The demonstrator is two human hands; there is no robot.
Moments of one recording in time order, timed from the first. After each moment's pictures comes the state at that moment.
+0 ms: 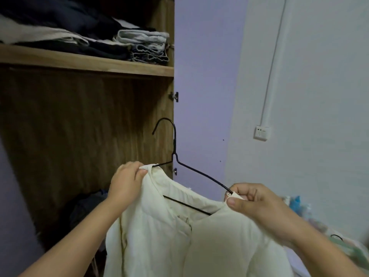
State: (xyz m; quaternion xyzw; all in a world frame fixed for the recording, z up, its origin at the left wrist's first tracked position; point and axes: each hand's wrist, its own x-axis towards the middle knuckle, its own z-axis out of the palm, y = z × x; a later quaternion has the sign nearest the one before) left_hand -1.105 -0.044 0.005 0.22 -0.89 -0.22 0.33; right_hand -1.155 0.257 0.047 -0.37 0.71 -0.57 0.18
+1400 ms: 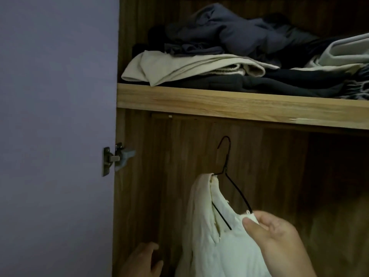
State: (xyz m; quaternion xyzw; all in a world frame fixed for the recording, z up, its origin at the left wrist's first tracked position) left_hand -1.125 -0.406 -0.011 0.60 -0.75 -0.19 0.21; right_hand -1.332 -0.303 0.093 -0.47 0.60 -0.59 0.27
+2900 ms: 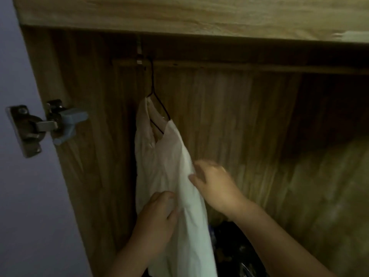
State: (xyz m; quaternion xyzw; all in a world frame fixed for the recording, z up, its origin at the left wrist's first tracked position) left_hand -1.179 -0.468 -0.015 0.53 -0.76 -0.22 0.30; right_hand -1.332 -0.464 0.034 -0.70 0.64 -0.32 0.02
